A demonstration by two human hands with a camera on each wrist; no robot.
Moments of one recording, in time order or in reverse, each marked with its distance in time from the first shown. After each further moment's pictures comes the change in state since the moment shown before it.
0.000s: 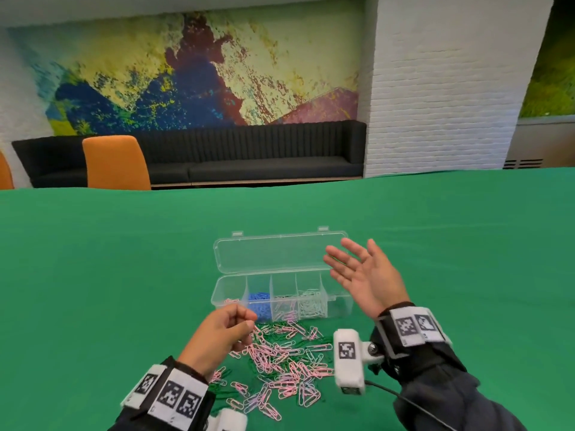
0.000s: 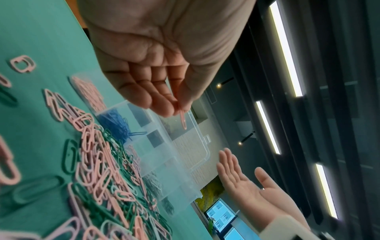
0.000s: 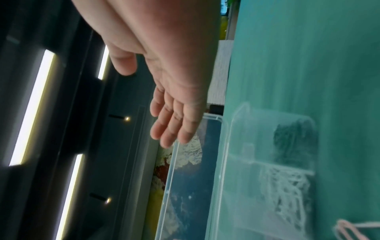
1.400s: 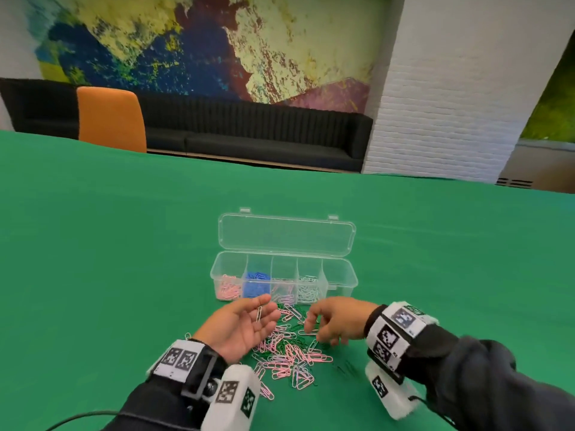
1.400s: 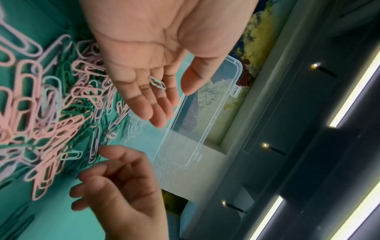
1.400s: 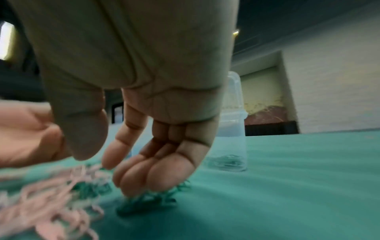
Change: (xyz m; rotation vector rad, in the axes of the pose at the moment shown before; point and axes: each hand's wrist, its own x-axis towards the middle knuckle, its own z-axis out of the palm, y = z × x) left_hand 0.011 -0.018 0.022 -1.034 -0.209 -0.367; right_hand -0.018 0.036 0.013 -1.782 -0.546 0.429
